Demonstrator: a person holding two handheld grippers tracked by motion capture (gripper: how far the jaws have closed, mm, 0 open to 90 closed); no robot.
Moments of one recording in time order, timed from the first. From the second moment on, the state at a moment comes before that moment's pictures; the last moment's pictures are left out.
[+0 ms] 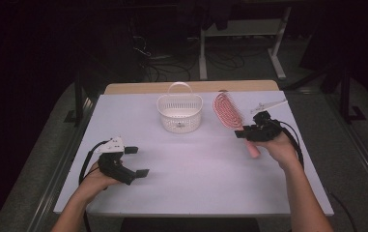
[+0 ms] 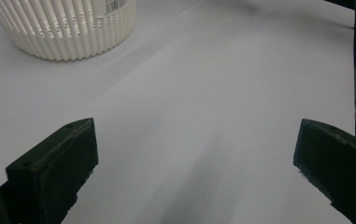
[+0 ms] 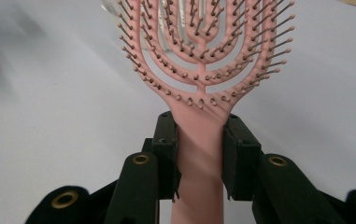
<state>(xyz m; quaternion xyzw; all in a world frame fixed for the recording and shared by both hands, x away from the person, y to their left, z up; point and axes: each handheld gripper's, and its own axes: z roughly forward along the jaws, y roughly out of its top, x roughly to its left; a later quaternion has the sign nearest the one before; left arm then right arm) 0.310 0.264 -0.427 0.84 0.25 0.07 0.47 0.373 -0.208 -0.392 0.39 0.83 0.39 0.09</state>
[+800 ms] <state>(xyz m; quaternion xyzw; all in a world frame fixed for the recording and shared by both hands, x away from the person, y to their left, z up) 0.309 0.266 -0.427 0.84 0.25 0.07 0.47 0.365 -0.168 -0.388 0.33 0.84 0.43 0.09</state>
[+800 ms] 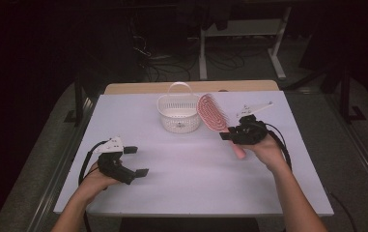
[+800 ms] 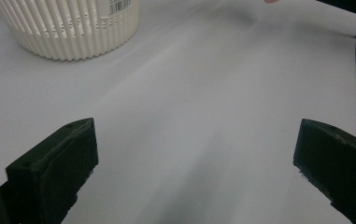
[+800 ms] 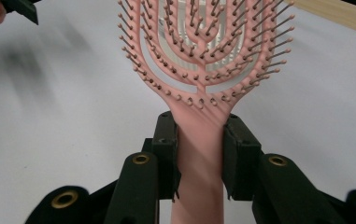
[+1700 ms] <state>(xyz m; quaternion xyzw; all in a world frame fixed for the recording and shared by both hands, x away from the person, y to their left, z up) 0.327 0.247 -0.404 0.84 0.23 0.06 0.49 0.358 -0.137 -0.389 0.29 0.84 0.44 0.09</state>
